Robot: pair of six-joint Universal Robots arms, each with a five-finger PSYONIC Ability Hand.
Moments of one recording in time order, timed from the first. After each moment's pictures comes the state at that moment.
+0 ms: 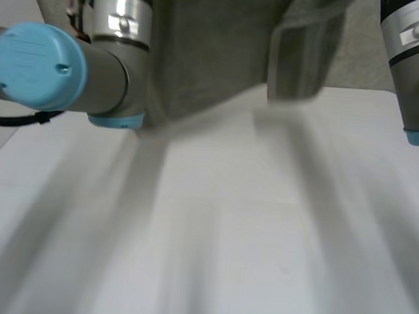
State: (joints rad) left arm 4.15 -2.15 -0.97 4.08 -1.62 3.68; right arm 1.89 -1.24 1.17 -0.71 1.27 2.48; left_hand 1.15 1.22 1.21 1.22 1.02; right_hand 1.31 1.28 1.33 1.34 1.15
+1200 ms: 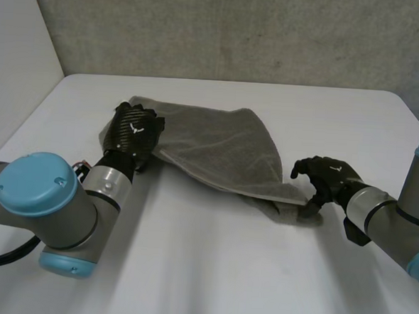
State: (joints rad) left arm 4.23 -2.03 -1.73 3.85 -1.57 3.67; right arm 1.78 -1.07 1.59 -0.07 1.25 3.01; left_hand 1.15 1.22 1.22 1.22 1.03; right_hand 0.47 0.47 0.47 0.47 0.27
